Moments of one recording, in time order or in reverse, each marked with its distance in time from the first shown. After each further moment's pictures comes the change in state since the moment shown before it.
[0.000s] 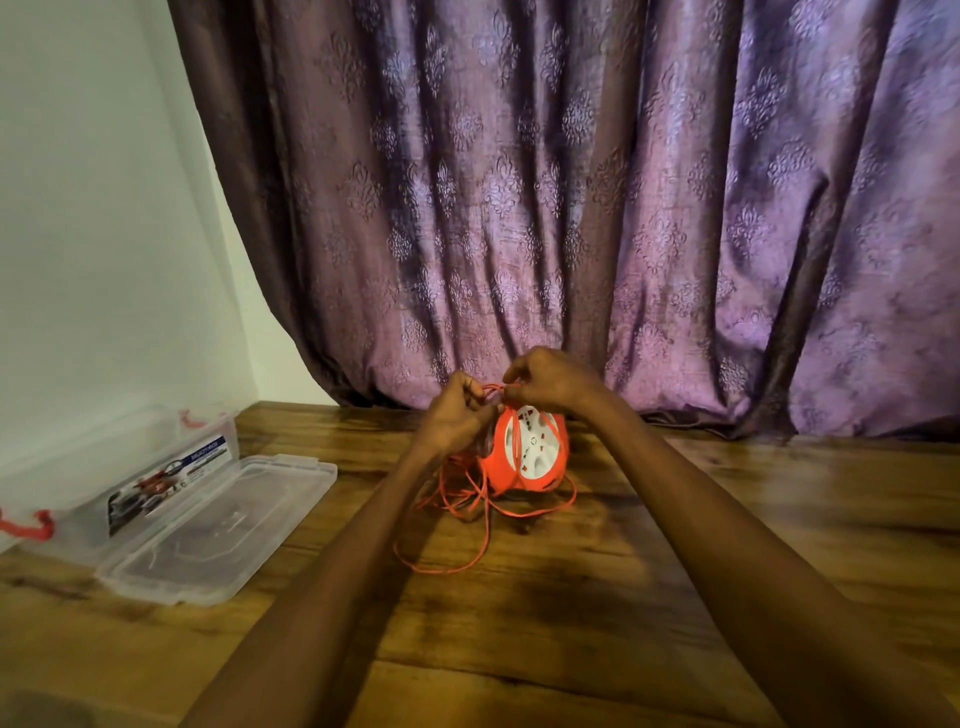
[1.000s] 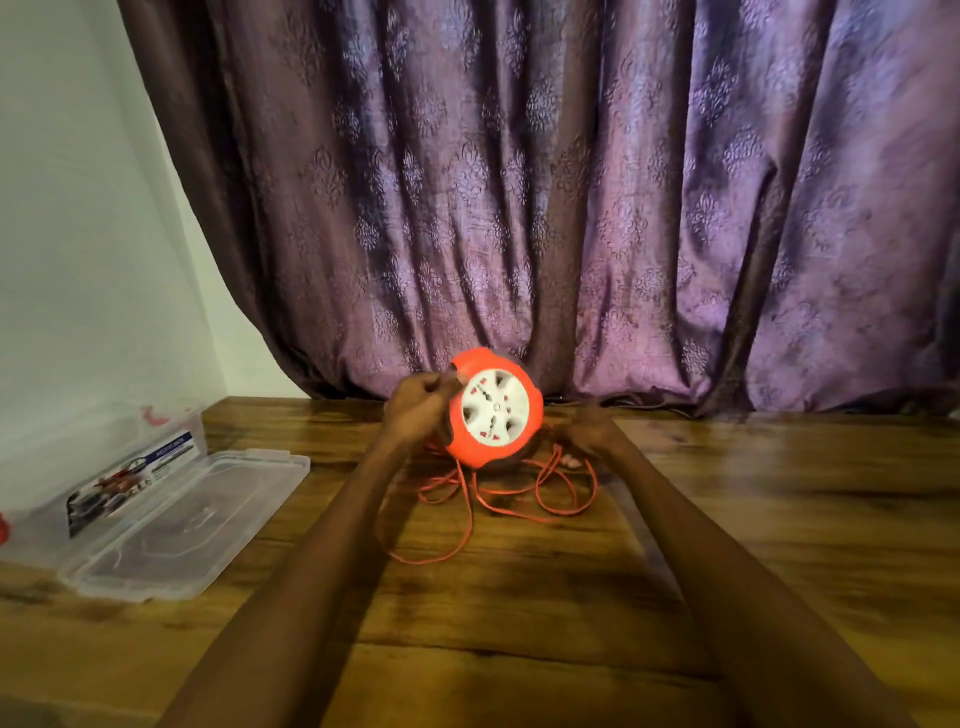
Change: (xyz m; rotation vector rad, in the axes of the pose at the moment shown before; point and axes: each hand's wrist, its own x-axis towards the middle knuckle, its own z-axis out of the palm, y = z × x) left_hand -0.009 0.003 -0.006 0.032 0.053 -0.123; right_hand -0.054 0.101 0.080 0.713 -0.017 0.537
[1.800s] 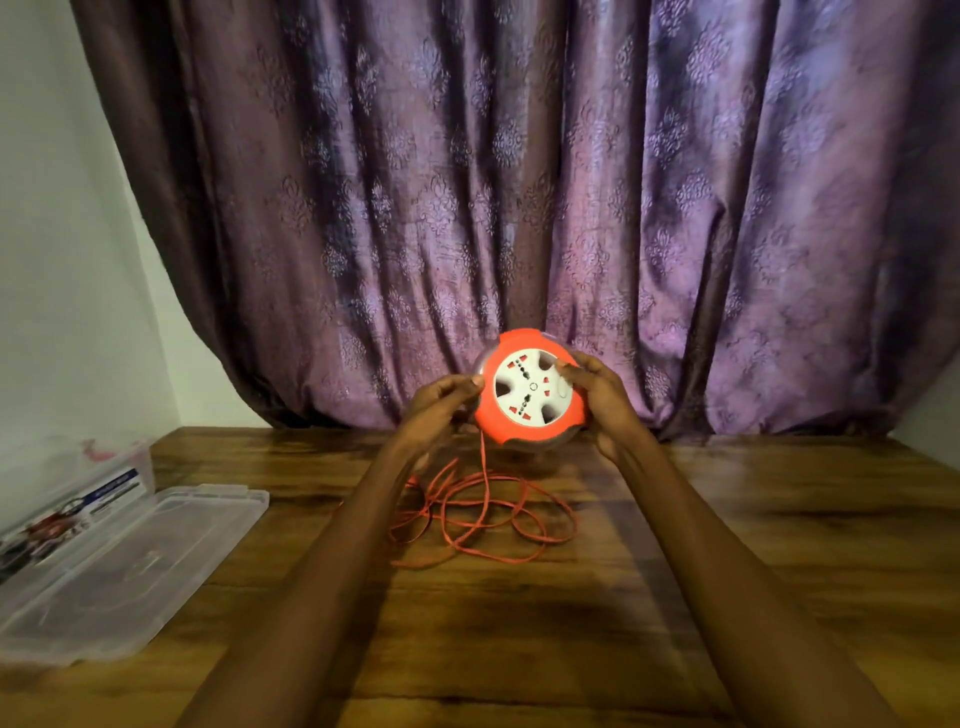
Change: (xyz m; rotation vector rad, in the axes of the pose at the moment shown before) left_hand 0.006 0.044 0.042 -0.548 -0.278 -0.082; right_hand -0.012 -0.051 -0.066 0.823 0.099 -0.275
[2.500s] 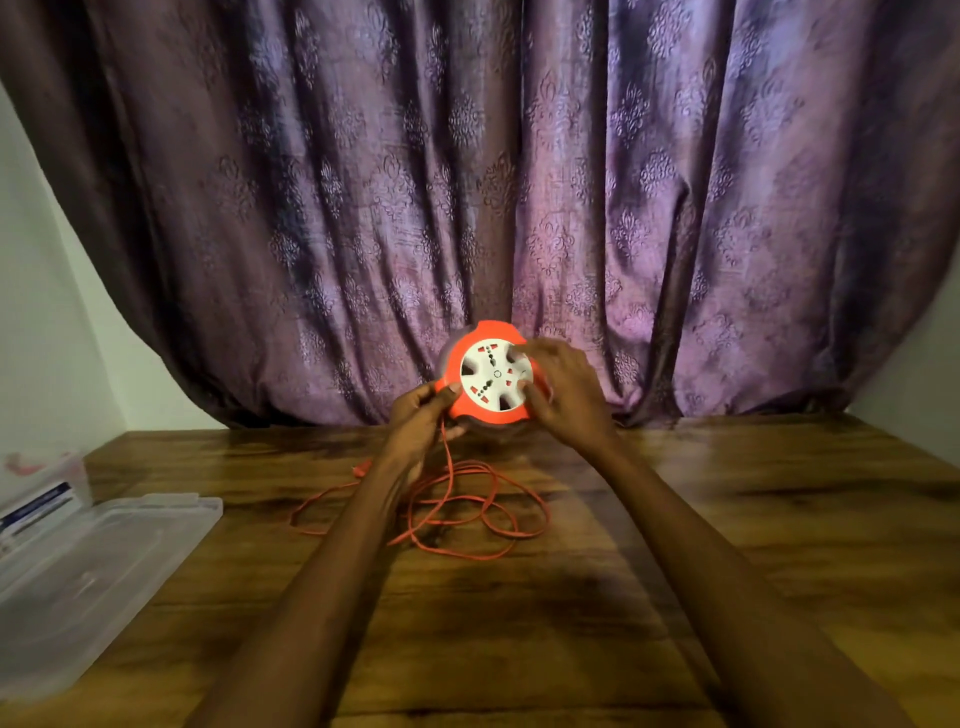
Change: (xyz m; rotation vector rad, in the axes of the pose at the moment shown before) left_hand 0.022 -0.039 0.021 -0.207 0.086 -0.049; right_hand -0.006 0.009 -0.023 -1.210 -0.021 -0.863
